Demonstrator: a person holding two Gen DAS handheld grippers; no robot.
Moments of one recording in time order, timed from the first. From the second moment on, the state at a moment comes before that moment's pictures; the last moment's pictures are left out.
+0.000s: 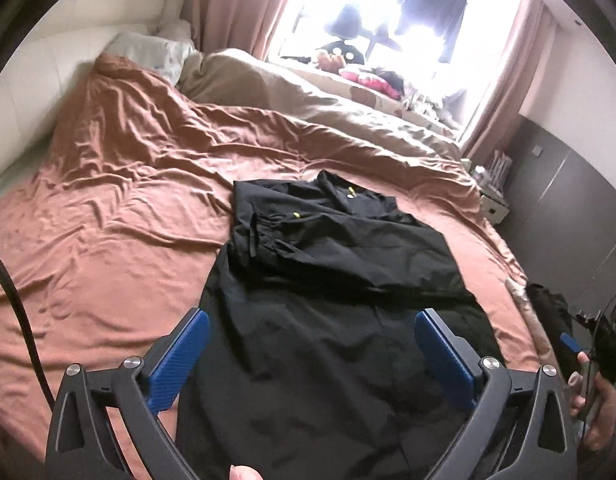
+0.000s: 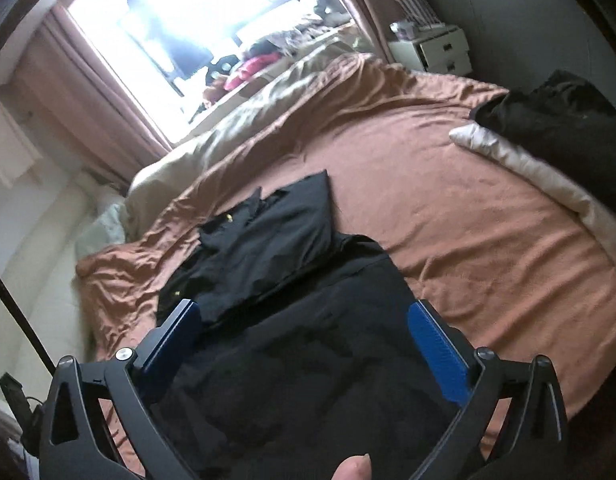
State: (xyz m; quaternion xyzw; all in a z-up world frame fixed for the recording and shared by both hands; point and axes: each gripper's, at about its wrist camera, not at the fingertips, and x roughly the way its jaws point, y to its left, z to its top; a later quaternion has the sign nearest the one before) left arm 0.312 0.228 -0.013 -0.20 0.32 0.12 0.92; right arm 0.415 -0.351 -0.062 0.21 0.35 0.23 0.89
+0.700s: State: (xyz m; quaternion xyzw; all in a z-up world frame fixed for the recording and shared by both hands) left arm 0.142 0.149 0.021 -0.17 0.24 0.10 0.95; right arm 0.263 -0.457 -0.060 0.09 0.30 0.25 0.92
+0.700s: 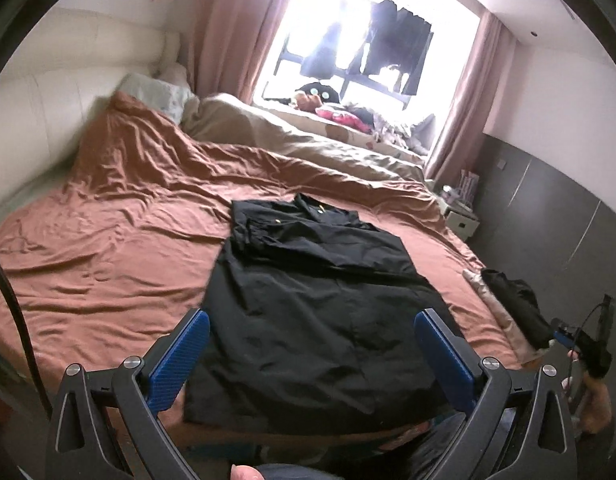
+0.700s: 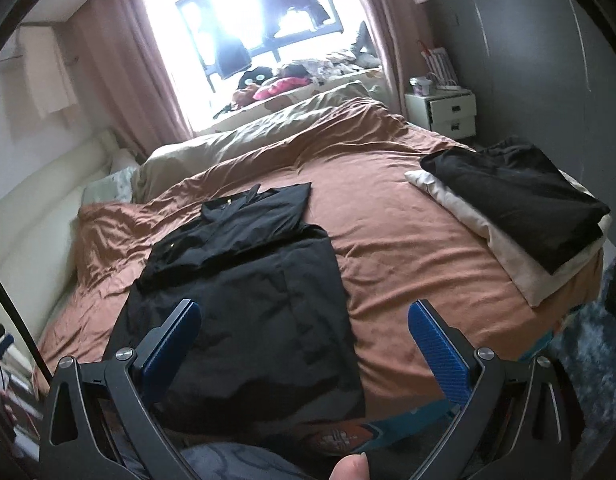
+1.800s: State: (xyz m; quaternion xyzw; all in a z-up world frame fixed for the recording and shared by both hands) left arm 0.111 0.192 -0.120 -0.18 0.32 0.16 0.92; right arm 0.267 -0.446 -0.165 0.07 0.36 0.21 0.91
